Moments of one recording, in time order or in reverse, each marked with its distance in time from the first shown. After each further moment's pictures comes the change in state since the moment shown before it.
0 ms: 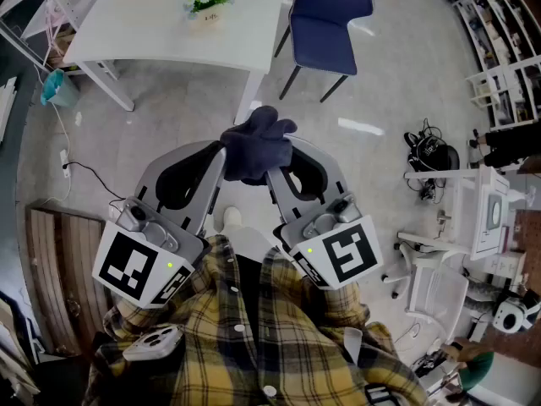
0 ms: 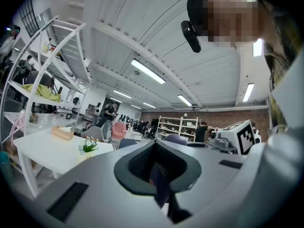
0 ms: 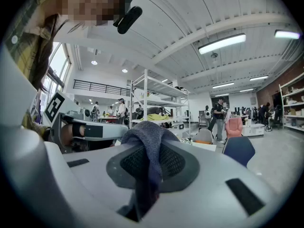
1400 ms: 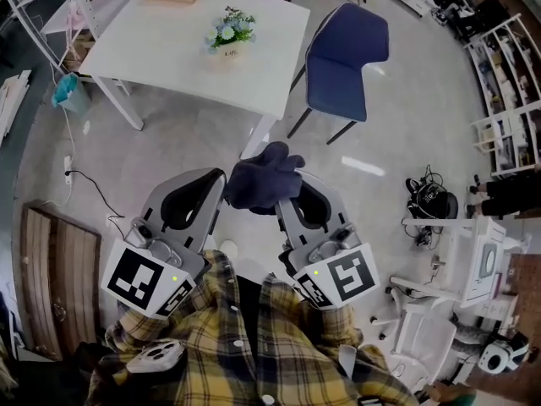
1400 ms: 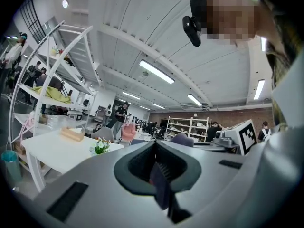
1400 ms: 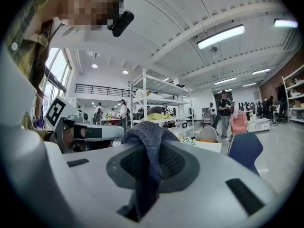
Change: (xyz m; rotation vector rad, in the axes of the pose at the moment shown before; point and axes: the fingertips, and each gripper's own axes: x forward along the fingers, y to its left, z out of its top) left arm 0.018 0.065 -0.004 -0.012 -0.014 0.112; right arm 0.052 -0.031 -0.012 0.045 0.005 0.041
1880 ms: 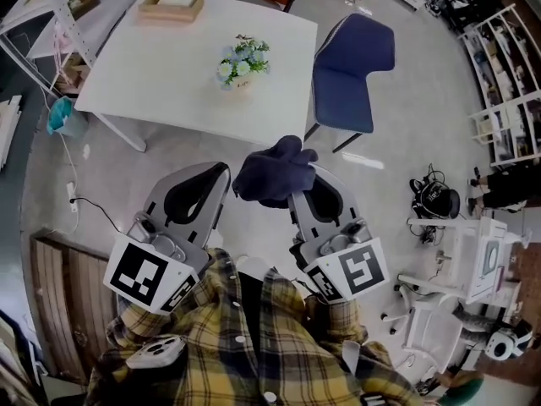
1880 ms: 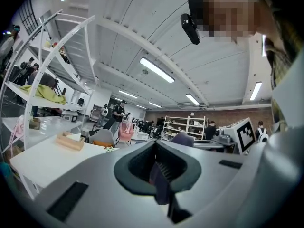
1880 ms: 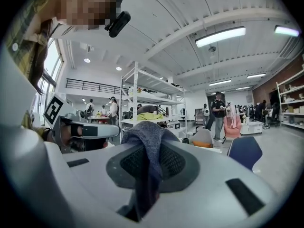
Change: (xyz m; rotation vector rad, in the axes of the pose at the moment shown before) left arm 0.048 0.139 0.044 0.017 0.019 -0.069; right arm 0.139 -0.032 0.023 -0.011 0.012 -0.105
